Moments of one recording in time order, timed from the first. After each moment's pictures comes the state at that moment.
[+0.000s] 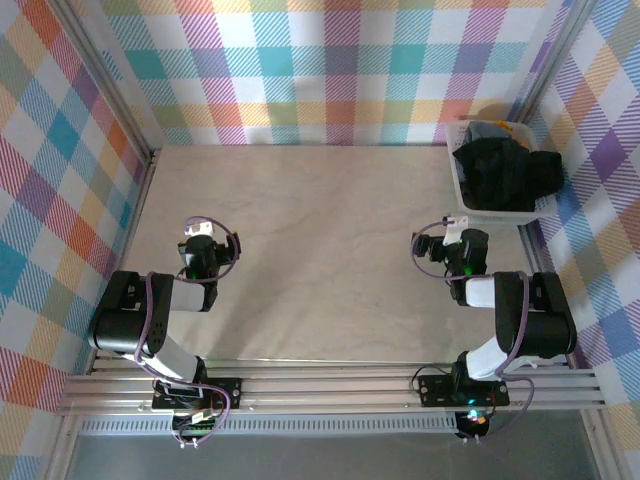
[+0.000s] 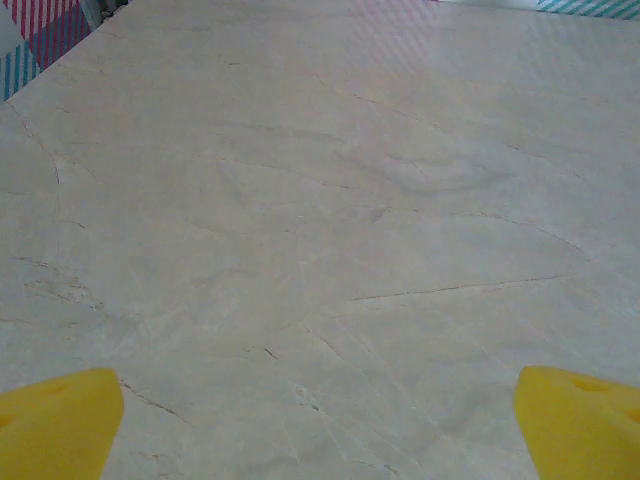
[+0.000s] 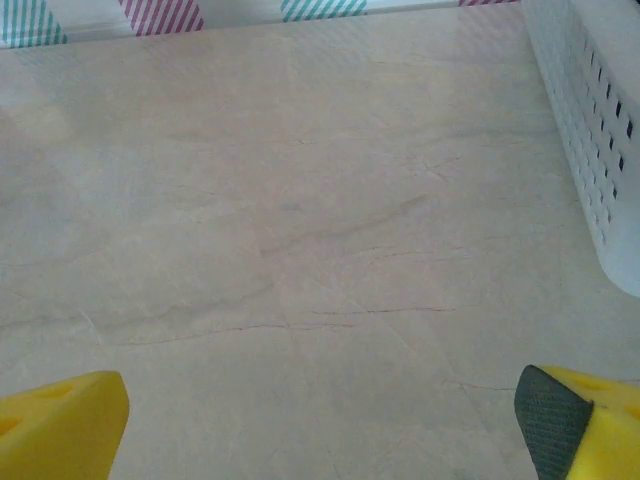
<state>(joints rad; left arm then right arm) -0.08 1.57 0.39 0.75 -0.25 -0.13 -0.02 1.53 0.39 0.72 -0.21 0.05</state>
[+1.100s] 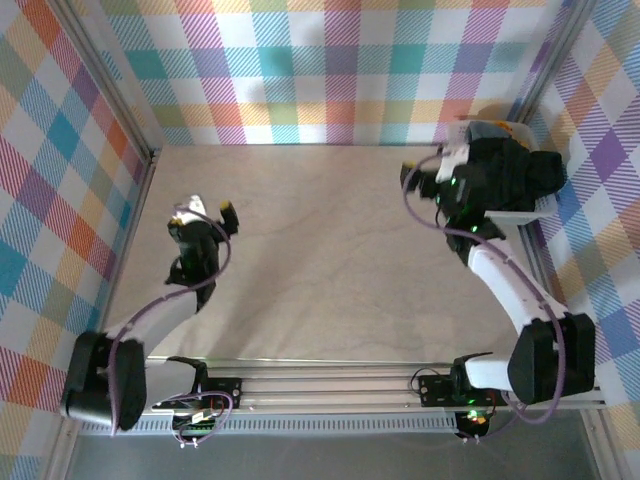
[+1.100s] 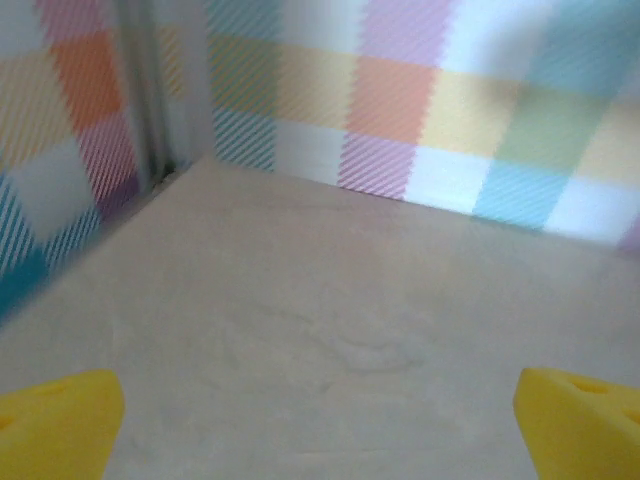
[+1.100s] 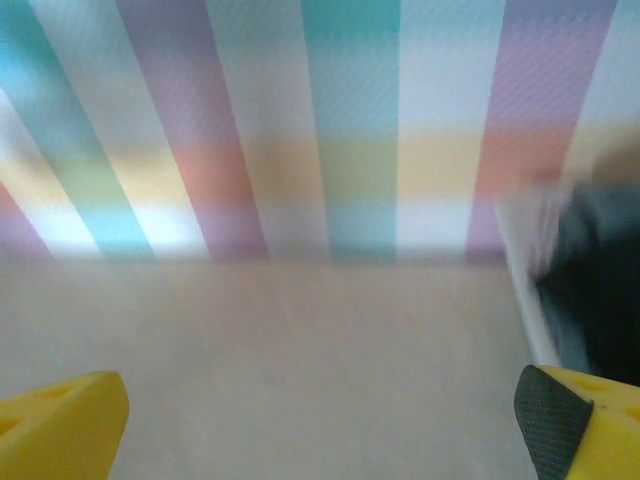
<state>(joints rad) -0.19 1.16 0.64 0.25 -0.49 -0.32 0.19 1.29 1.04 0.09 0.05 0.15</state>
